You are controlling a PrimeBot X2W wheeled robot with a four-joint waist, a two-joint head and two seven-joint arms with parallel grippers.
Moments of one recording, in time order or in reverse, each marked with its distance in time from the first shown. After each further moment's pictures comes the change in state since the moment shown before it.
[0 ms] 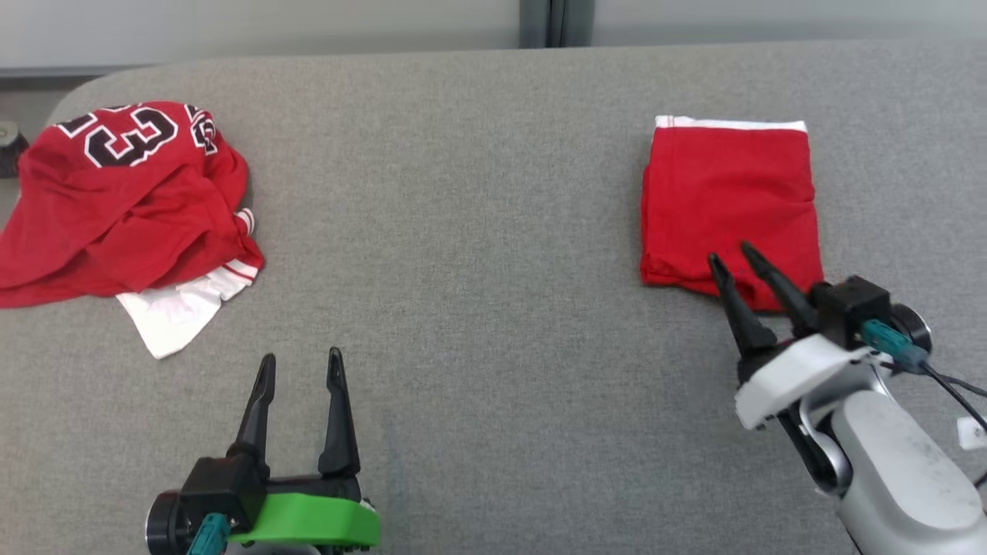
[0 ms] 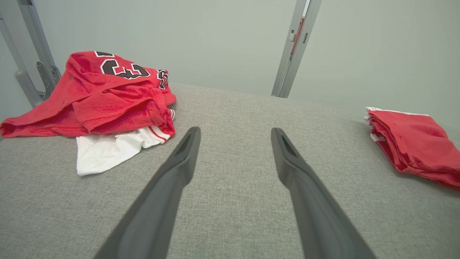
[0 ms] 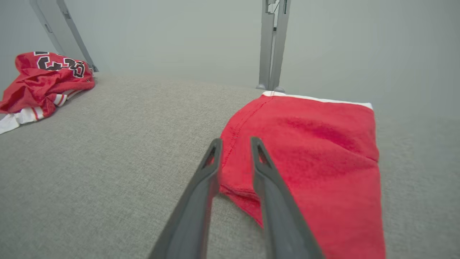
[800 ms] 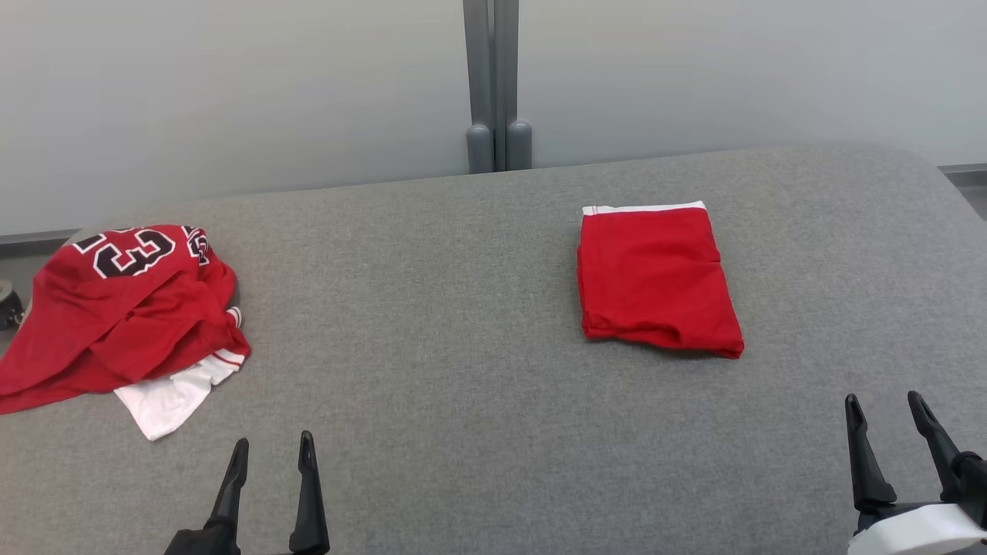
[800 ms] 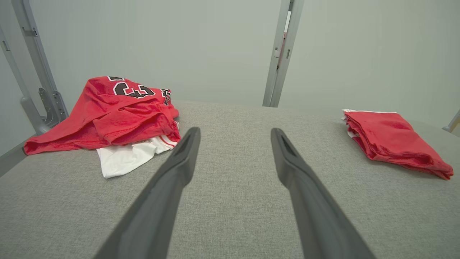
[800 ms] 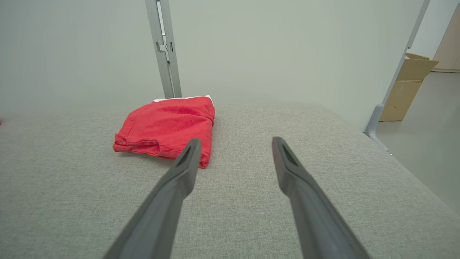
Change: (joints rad) left arm 0.157 0.000 0.105 0.028 0.052 -0.068 0.000; right arm 0.523 0.104 -0.450 -0.285 -0.156 0.000 -0.017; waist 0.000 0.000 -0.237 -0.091
